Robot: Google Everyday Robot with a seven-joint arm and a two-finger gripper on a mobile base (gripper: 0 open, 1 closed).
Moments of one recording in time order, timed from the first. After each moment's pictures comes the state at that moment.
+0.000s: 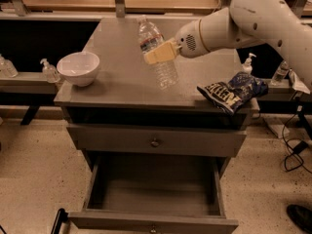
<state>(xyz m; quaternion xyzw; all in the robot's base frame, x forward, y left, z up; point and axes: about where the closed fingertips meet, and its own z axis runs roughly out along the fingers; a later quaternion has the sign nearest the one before) 0.663 -0.021 0.923 -0.38 0.78 0.29 0.39</state>
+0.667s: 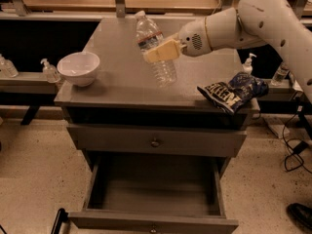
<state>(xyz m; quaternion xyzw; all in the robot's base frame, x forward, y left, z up) 0.656 -0.016 0.933 -0.43 0.73 0.35 0.40</state>
